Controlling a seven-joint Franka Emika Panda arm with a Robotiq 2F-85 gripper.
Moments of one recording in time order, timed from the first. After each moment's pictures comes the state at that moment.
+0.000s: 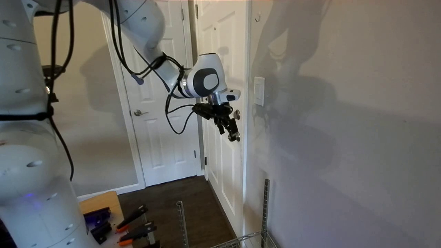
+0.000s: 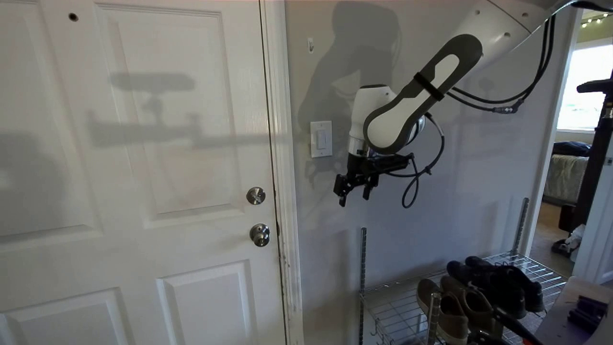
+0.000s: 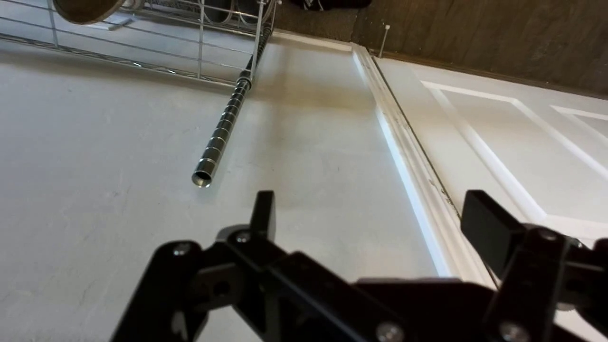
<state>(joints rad) 0.12 0.10 0.05 -2.28 -0.16 2.60 0.42</state>
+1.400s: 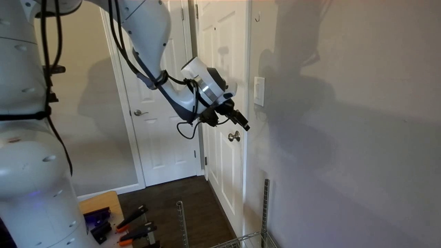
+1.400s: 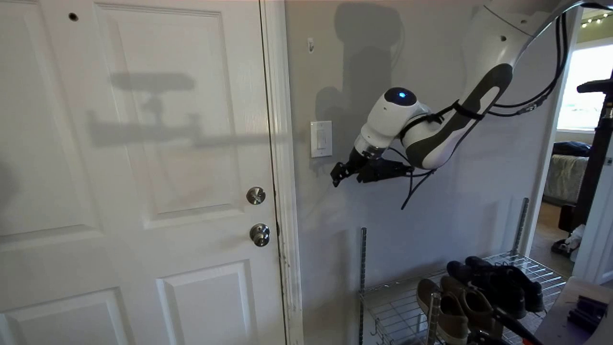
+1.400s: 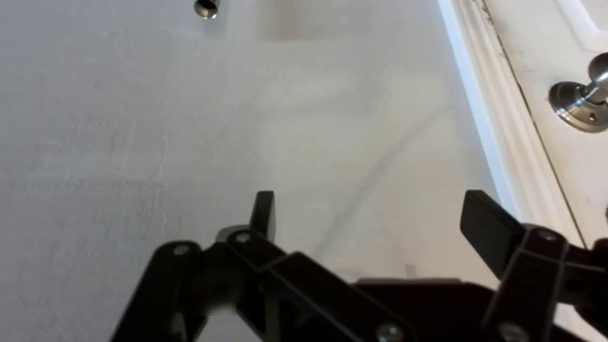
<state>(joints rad) 0.26 0.10 -0.24 -2.30 -1.17 3.03 1.36</state>
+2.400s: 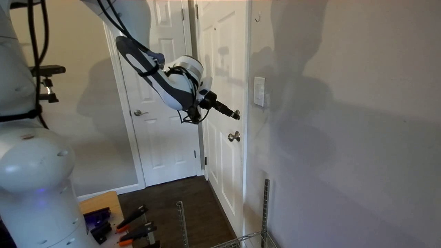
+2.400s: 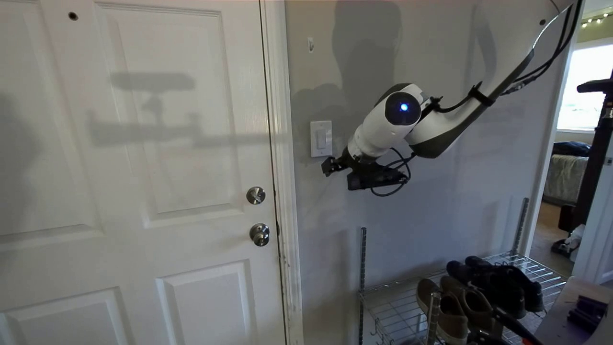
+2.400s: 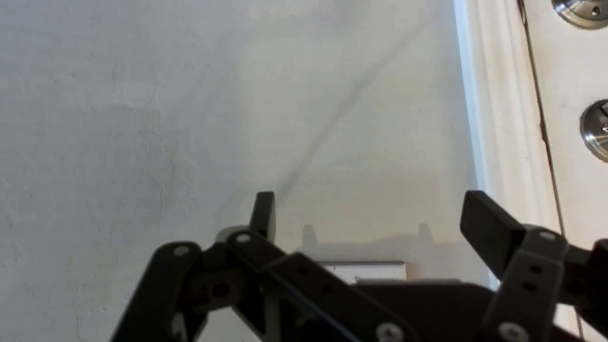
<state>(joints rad) 0.41 -0.01 -0.19 -2.32 -1.77 2.70 2.12</state>
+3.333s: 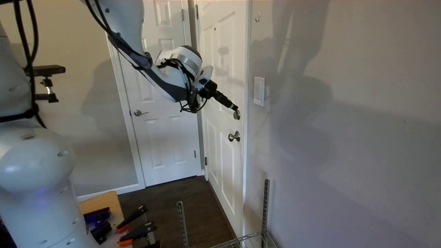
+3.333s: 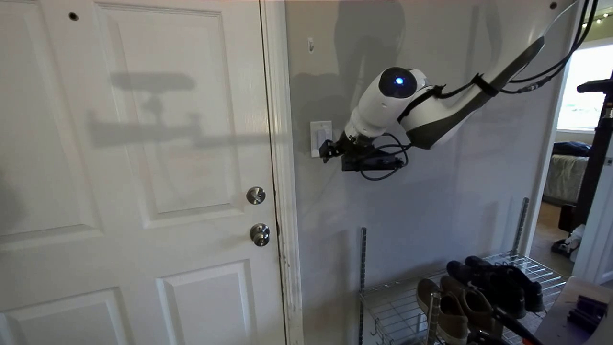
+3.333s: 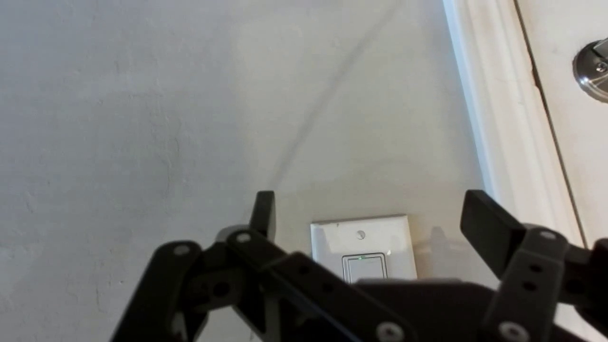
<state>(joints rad) 0.41 -0.07 -0.19 -2.31 -1.54 2.70 1.97</state>
